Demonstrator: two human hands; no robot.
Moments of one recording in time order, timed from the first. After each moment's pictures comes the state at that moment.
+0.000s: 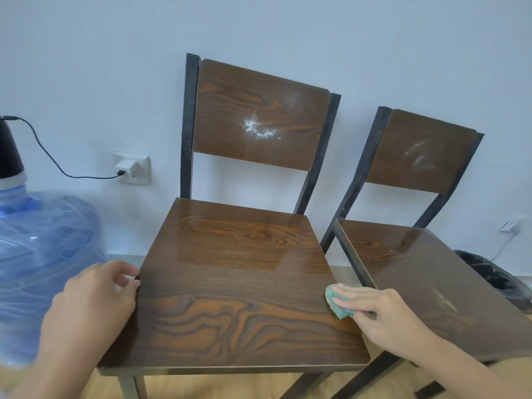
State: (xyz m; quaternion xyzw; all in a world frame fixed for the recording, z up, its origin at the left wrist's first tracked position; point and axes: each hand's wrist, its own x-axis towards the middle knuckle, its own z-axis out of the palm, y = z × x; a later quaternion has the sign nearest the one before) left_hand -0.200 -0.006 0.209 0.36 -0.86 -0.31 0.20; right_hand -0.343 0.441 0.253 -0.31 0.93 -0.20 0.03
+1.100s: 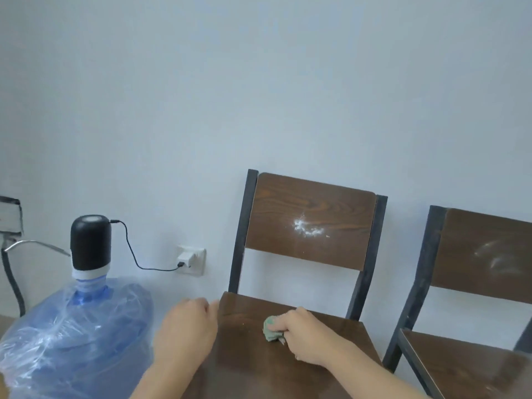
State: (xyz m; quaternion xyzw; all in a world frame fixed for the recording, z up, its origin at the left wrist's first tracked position) left_hand -0.304 -0.001 0.282 0.35 -0.88 -0.29 0.17; right_hand -0.460 0.187 0.270 -0.41 0.90 -0.09 0.07
